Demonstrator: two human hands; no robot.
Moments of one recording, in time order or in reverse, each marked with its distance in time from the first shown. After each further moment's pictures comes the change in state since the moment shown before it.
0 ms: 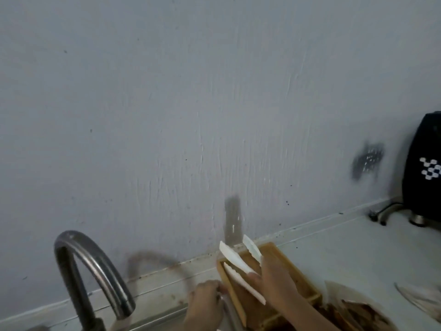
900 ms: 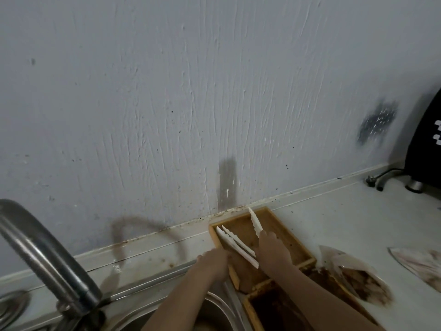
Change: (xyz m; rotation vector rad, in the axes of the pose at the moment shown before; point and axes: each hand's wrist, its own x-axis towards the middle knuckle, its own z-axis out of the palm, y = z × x) left_hand 0.051 0.012 0.039 0.358 -0.409 0.069; right_hand 0.039 0.046 0.060 -0.248 -0.041 0.080
